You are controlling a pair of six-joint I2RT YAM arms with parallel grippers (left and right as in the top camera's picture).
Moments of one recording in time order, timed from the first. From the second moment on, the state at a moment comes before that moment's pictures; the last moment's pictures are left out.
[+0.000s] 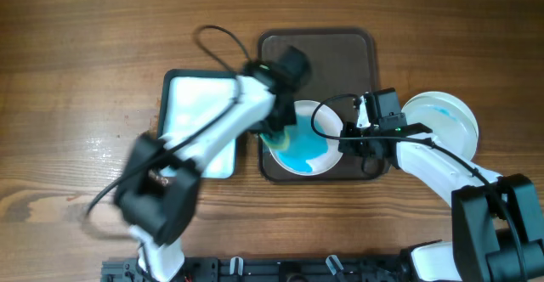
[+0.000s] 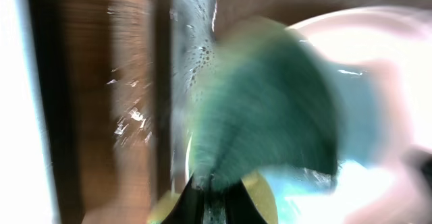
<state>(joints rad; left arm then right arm) -0.62 1.93 1.49 -1.03 0.00 -0.72 0.23 1.59 0.69 -0.30 -0.25 0.42</state>
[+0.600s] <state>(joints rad) 0.05 1.58 1.07 -0.95 0.13 -0.59 0.37 1.47 1.12 -0.90 -0.04 0.21</state>
